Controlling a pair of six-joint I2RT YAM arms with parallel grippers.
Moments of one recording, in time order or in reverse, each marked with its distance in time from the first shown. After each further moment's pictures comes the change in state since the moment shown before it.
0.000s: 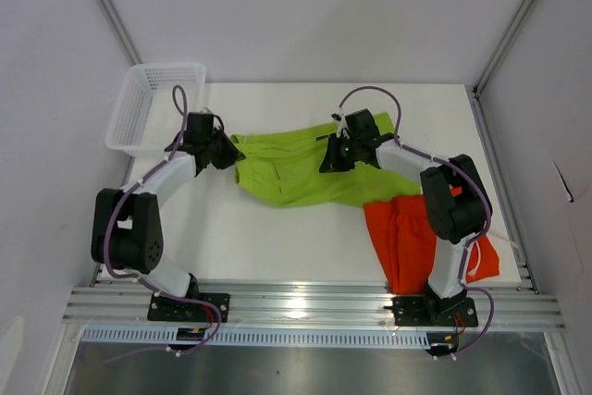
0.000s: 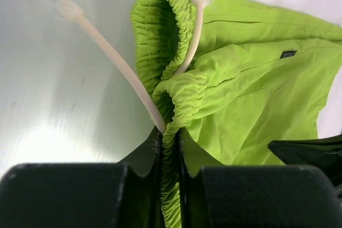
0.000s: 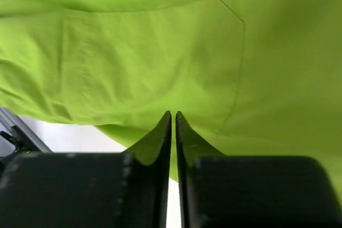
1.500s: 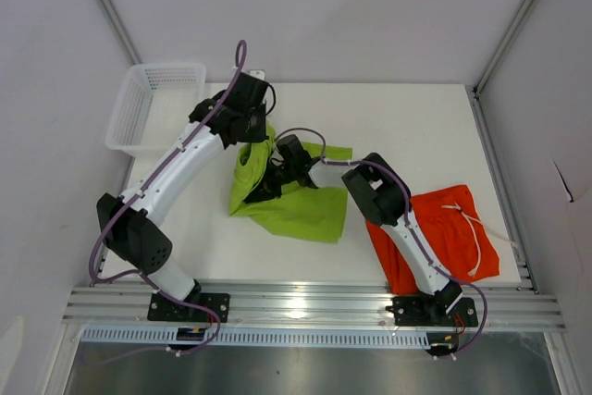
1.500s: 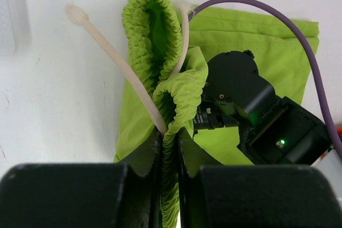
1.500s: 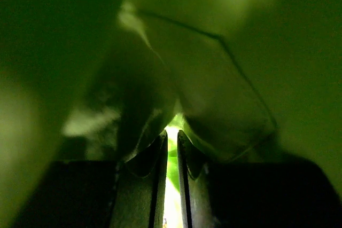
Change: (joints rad) left arm -0.376 0.023 0.635 -0.665 -0.449 0.348; right arm 0.302 0.563 0.385 0.342 -0.418 0.700
